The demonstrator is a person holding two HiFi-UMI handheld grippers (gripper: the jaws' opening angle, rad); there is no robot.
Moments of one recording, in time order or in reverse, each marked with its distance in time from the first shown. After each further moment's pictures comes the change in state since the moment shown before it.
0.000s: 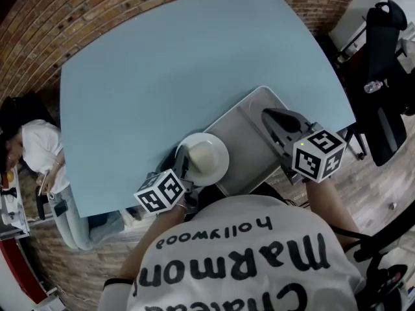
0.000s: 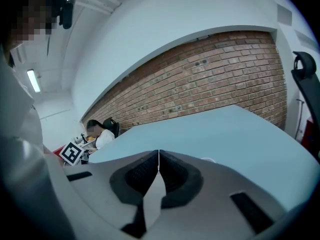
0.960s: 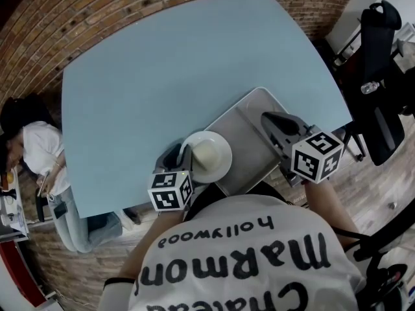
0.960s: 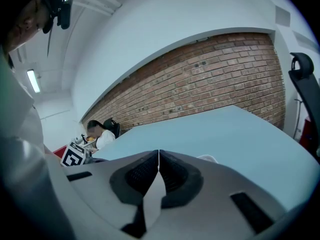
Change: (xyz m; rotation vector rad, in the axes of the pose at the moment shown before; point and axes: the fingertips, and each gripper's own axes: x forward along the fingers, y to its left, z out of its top) left arm 0.006 -0.018 -0.003 0.473 0.054 0.005; right arm -0.012 0.007 -0.003 0.005 -0.009 -0.006
